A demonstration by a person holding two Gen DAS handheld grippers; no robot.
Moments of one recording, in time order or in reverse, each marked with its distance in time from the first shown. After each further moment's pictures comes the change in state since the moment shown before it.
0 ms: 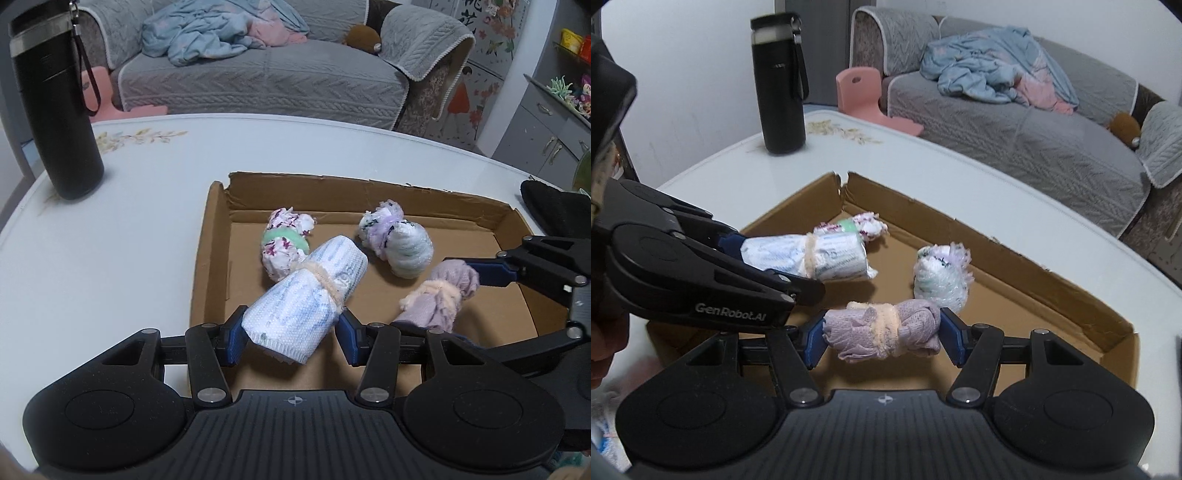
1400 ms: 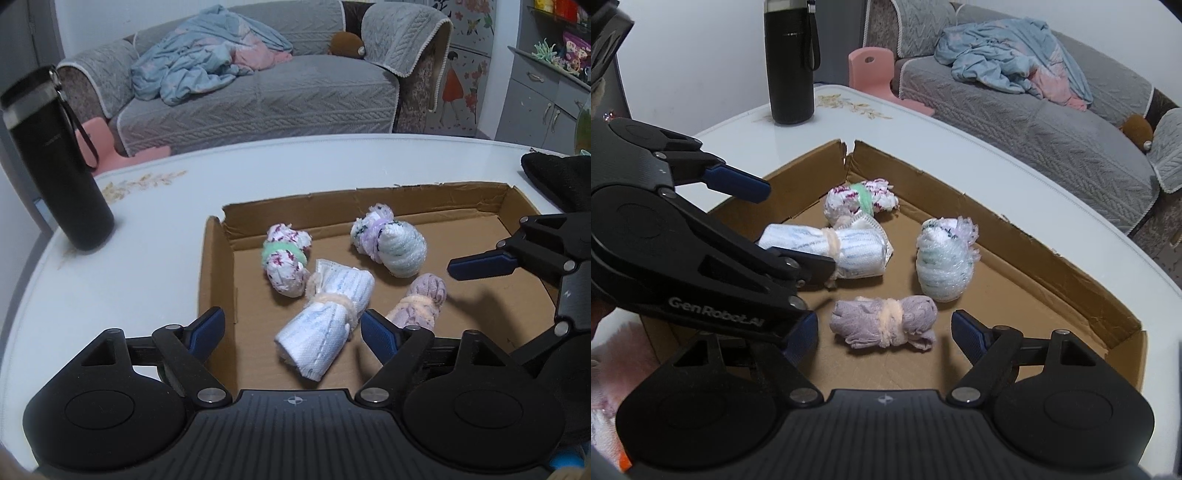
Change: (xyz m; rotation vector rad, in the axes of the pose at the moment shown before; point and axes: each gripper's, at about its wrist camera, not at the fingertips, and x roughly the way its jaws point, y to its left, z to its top) left arm -0.015 -0.022 0.000 0.149 -0.064 0.088; right arm -0.008 0.006 -0.007 -0.061 0.044 0.005
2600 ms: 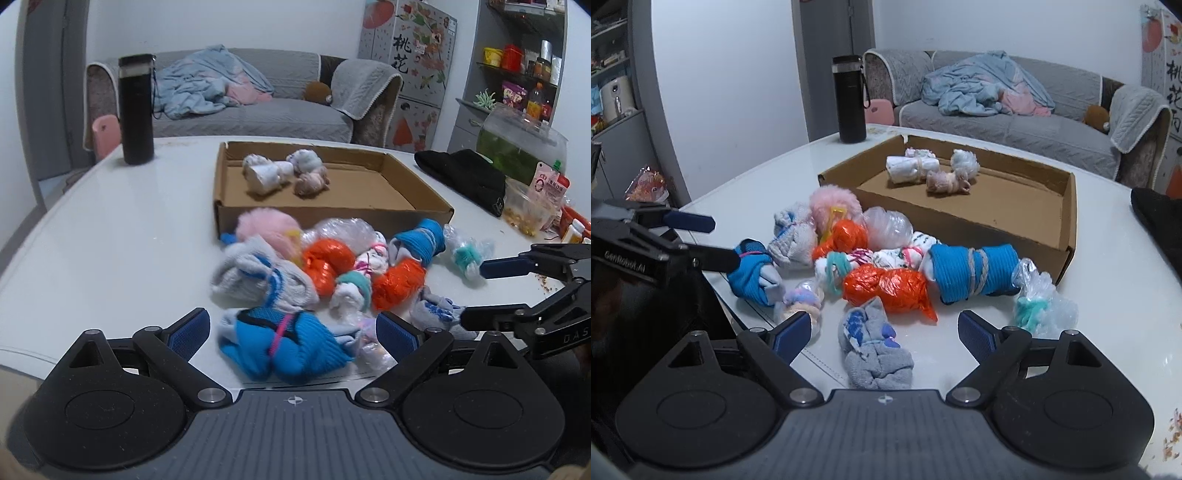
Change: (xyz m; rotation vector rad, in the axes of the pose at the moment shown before) left arm -0.184 -0.023 -0.213 -0.092 -0.178 -0.132; right arm -0.145 0.074 -0.174 0.173 -0.196 0.054
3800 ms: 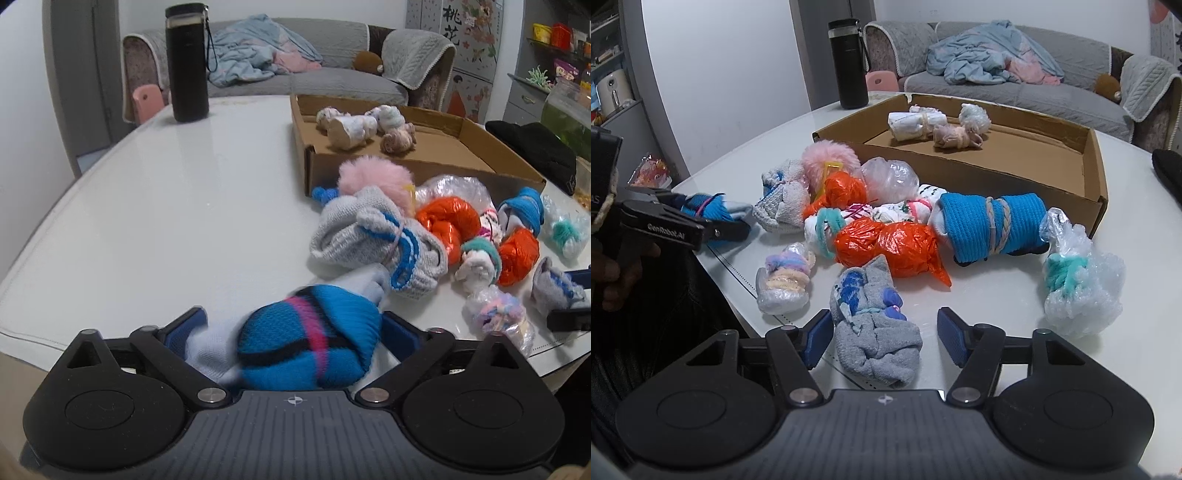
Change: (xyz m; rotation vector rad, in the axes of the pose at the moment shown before) left arm 0.041 0.056 -0.021 -0.008 0.083 0.153; right arm 0.020 -0.001 -0.027 0.021 0.072 0.030
